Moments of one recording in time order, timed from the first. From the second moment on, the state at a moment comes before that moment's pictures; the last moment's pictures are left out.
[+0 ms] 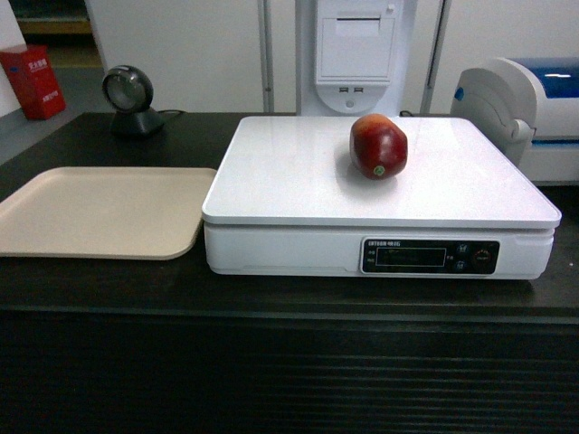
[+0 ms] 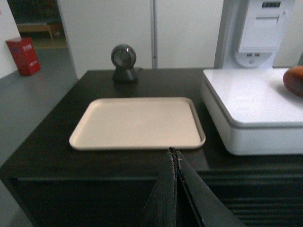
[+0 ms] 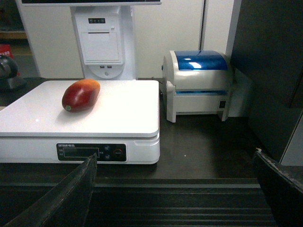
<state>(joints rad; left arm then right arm) 0.00 0.07 0.01 0.02 0.00 0.00 0.00 0.00 0.01 0.00 0.00 0.00</state>
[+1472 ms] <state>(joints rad) 0.00 0.01 0.01 0.00 0.00 0.00 0.00 0.00 0.01 0.00 0.00 0.00</state>
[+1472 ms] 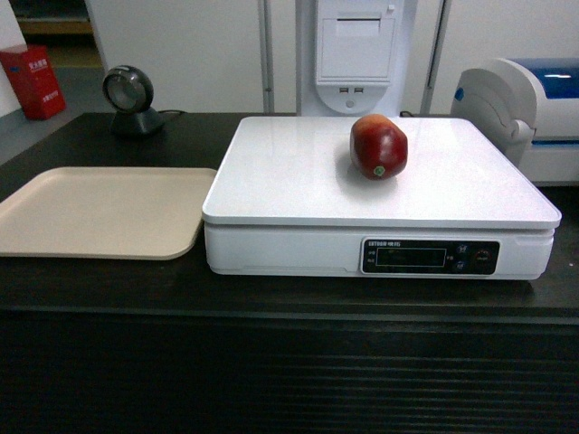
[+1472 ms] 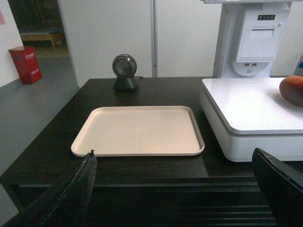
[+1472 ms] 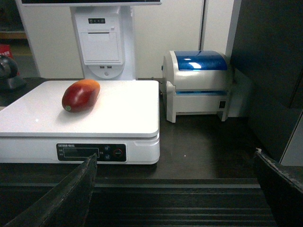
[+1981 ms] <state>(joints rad) 0.00 0.01 0.01 0.00 0.00 0.00 0.00 0.00 0.01 0.00 0.00 0.00</state>
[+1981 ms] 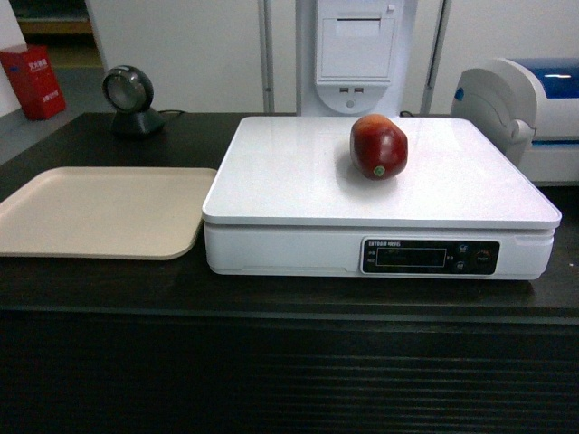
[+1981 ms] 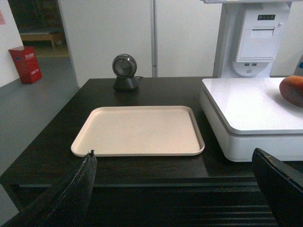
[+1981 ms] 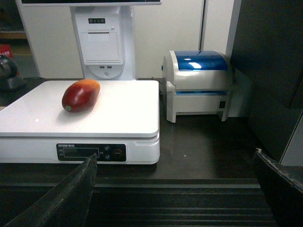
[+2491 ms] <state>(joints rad) 0.00 0.01 0.01 0.00 0.00 0.00 0.00 0.00 0.01 0.00 0.00 0.00</state>
